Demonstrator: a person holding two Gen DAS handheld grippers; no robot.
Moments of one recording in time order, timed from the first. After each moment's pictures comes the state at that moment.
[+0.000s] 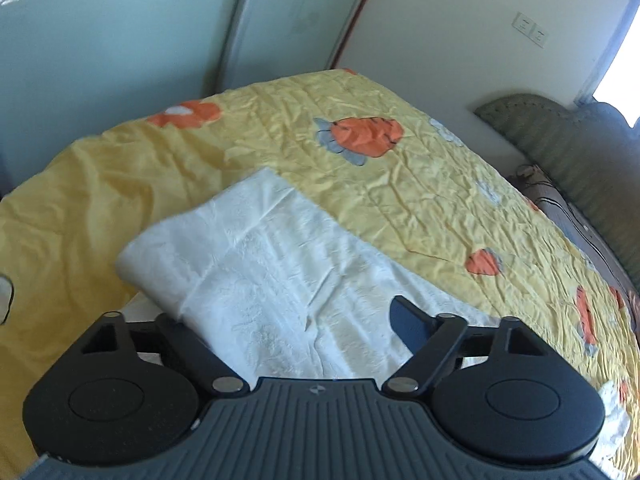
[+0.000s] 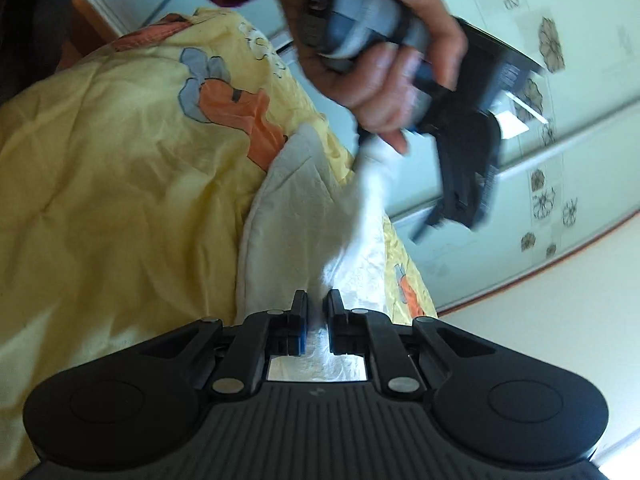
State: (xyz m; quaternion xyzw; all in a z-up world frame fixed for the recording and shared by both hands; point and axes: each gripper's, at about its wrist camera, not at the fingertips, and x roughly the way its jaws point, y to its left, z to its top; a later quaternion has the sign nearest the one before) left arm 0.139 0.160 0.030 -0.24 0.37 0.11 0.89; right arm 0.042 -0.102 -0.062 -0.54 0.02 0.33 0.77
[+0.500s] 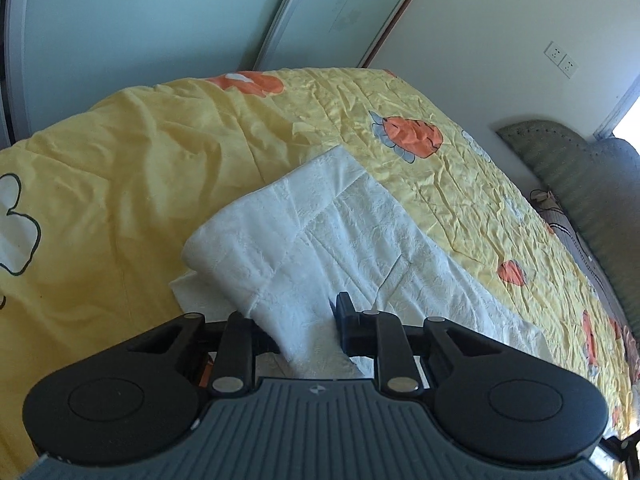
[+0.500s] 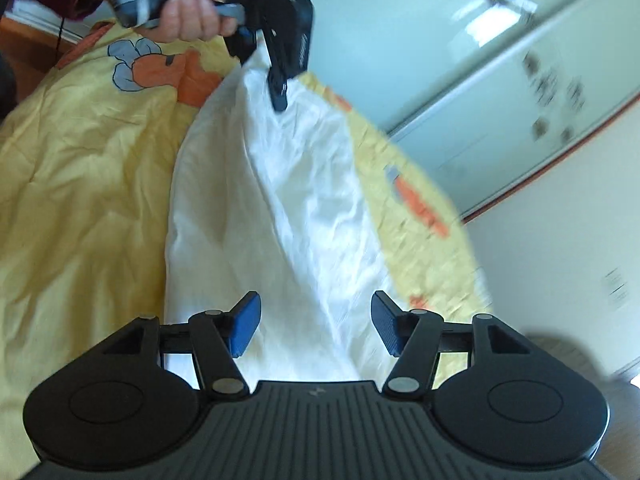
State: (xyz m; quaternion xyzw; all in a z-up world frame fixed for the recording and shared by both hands) left arm 0.114 0.192 0.001 -0.27 0.36 0.13 0.88; right arm 0.089 -0.160 0.010 -0.47 0.19 0.33 0.79
